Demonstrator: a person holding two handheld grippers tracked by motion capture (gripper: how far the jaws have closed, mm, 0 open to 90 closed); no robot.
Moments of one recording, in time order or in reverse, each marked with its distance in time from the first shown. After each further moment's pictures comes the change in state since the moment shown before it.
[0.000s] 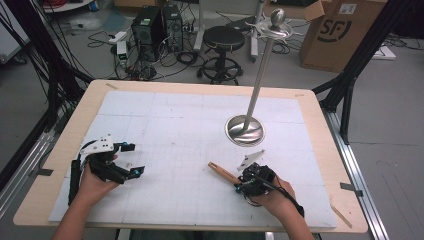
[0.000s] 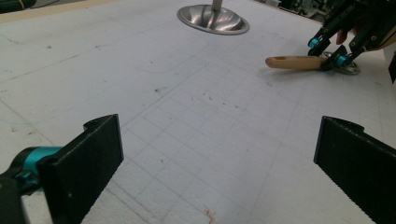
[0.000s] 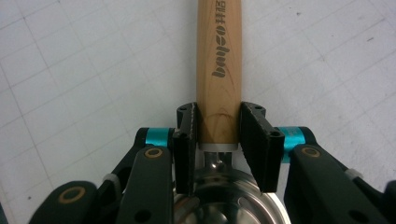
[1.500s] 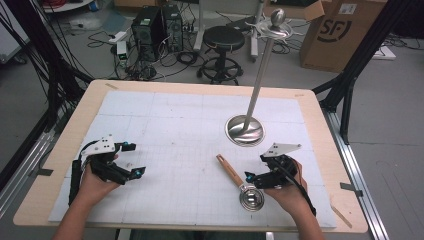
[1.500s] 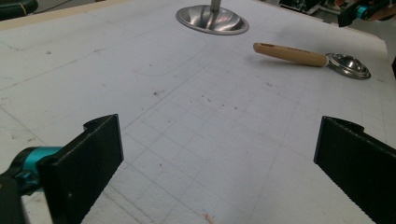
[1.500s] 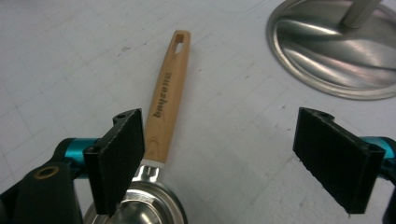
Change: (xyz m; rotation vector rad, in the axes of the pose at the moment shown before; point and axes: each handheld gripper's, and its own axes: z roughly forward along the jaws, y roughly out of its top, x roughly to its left) left arm -0.003 0.002 0.002 0.006 0.003 0.027; right arm -0.028 -0.021 -0.042 -0.282 -0.099 0.168
